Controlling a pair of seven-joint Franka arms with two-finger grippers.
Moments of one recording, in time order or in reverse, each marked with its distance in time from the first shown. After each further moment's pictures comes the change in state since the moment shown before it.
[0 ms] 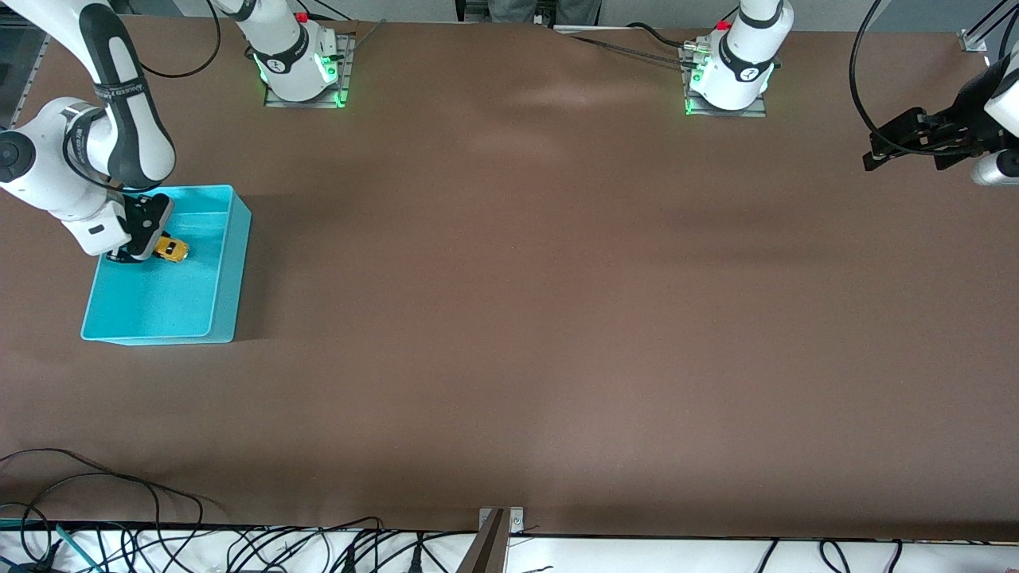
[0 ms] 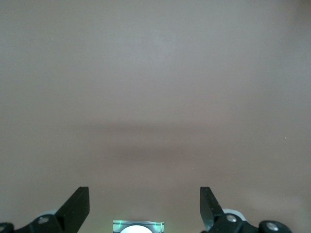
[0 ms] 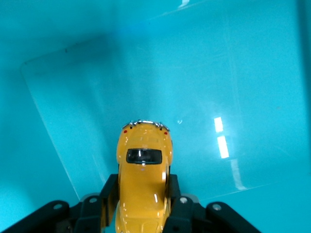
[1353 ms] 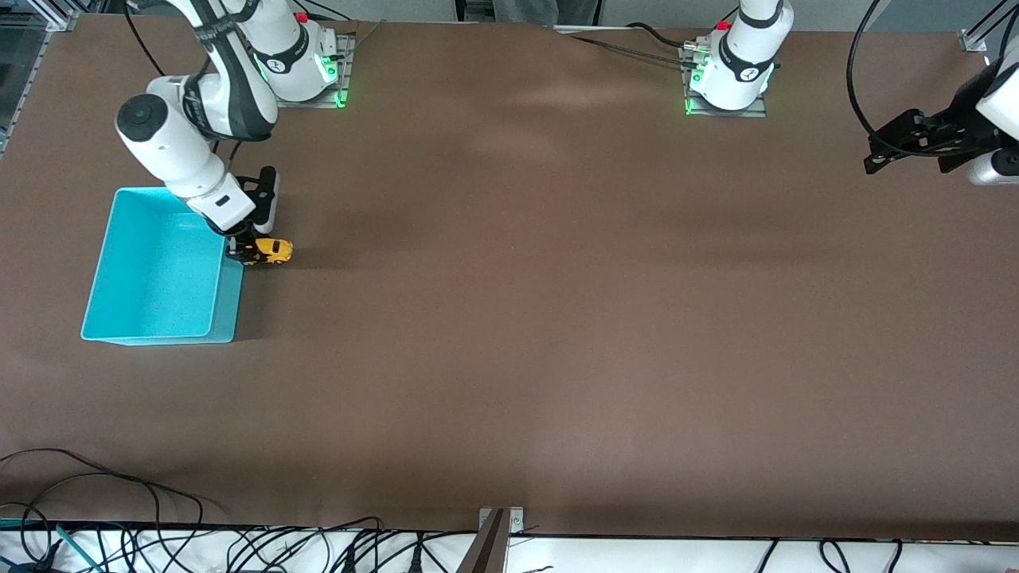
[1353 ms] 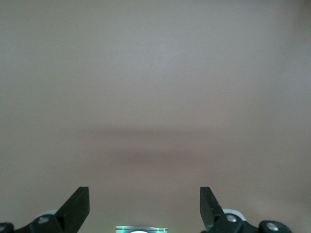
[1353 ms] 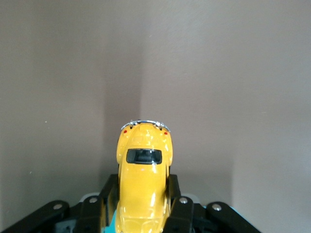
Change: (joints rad) left arm -0.008 -0.001 0.012 0.000 0.008 0.021 0.001; right arm 0.094 -0.270 0.328 -0.128 -0.045 0.045 0.085
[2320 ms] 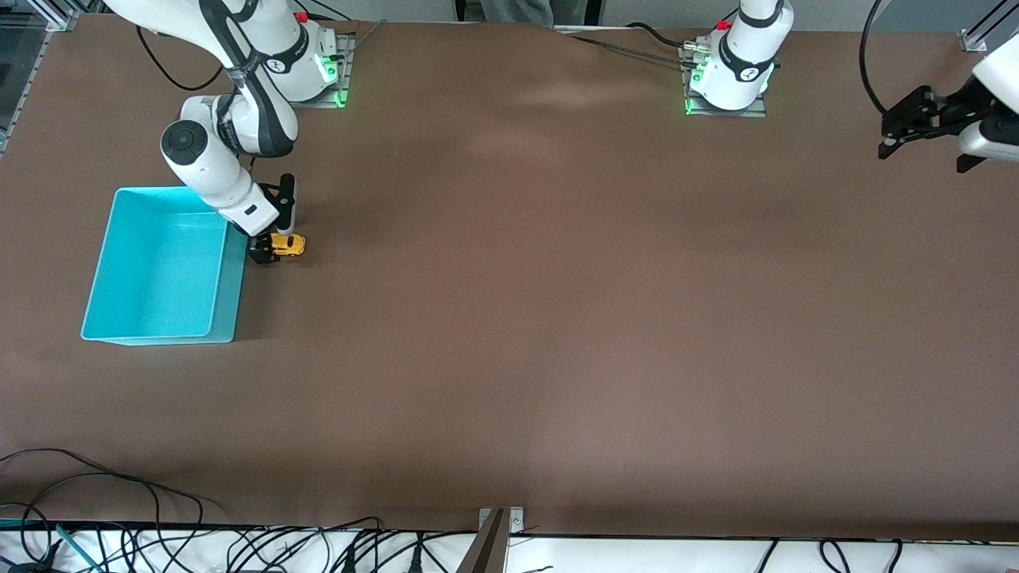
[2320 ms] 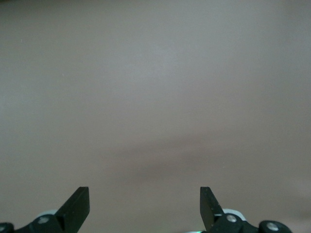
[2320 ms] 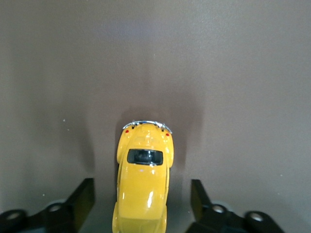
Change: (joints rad) left arm -0.069 -0.079 0.048 -0.116 0.075 0.079 0.181; right arm 0.000 0.207 0.000 -0.137 0.000 0.269 0.001
